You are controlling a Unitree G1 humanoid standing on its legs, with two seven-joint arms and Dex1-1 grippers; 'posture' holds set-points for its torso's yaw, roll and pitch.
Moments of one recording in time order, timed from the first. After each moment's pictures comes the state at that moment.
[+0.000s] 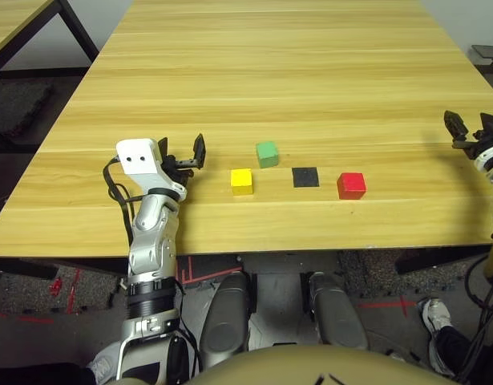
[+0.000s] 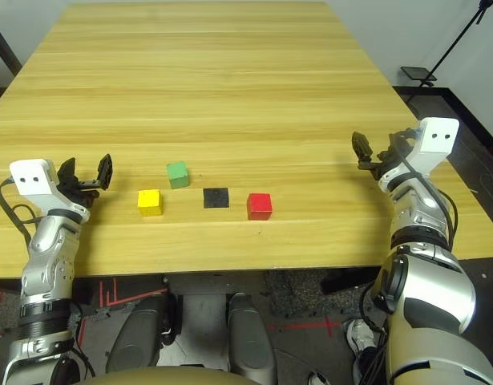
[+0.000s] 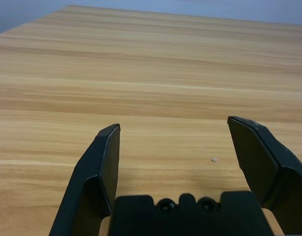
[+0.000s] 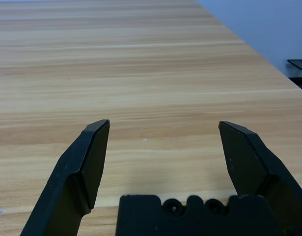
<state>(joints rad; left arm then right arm) -0.18 0.13 0.27 -0.01 -0.23 0.12 -0.19 -0.79 -0.69 -0.41 1.26 0.28 -0.26 0.64</state>
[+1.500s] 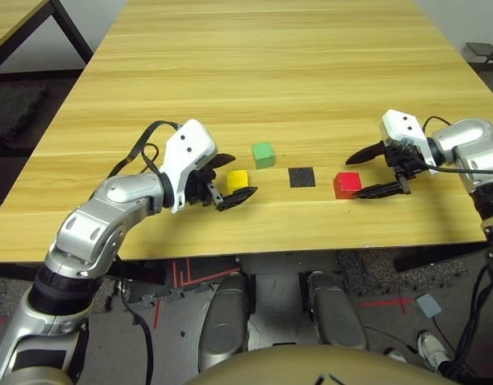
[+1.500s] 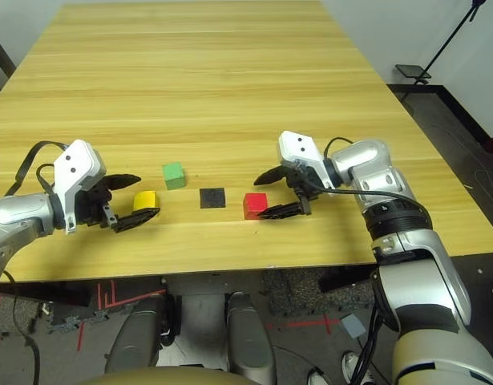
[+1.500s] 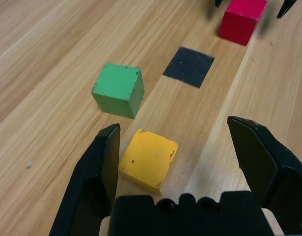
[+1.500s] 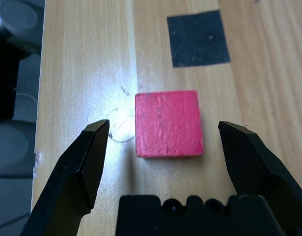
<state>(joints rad) -0.28 0.80 -0.08 -0.47 -0.50 0.81 -0.71 -0.82 -0.72 0.35 0.69 0.12 0.01 1.61</state>
